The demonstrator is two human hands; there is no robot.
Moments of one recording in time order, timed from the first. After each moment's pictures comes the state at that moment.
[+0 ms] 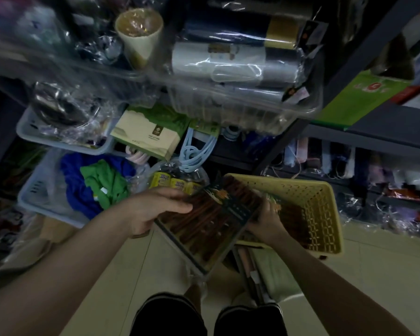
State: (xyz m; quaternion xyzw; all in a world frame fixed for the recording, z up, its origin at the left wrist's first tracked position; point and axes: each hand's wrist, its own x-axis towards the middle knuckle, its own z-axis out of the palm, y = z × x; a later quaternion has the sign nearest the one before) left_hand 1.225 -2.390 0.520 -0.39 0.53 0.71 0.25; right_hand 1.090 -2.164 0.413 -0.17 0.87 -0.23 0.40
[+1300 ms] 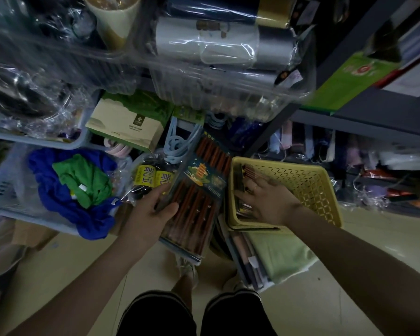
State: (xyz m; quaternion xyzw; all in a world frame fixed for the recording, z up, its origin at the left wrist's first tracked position) left_hand 1.248 -2.352 0.487 -0.40 0.66 0.64 0.00; right_hand 1.054 -2.162 0.449 -0.58 0.74 0.28 0.21
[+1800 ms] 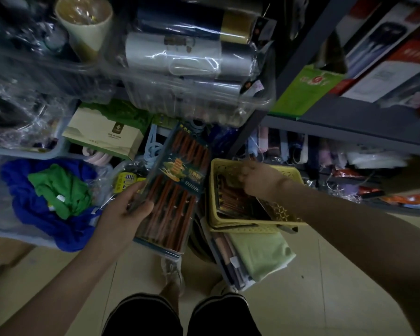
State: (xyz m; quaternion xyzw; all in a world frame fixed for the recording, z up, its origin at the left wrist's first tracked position) left_hand 1.248 -2.353 0.503 -0.39 0.68 0.62 -0.01; right_hand 1.014 -2.168 0.492 -0.65 0.57 0.49 0.10
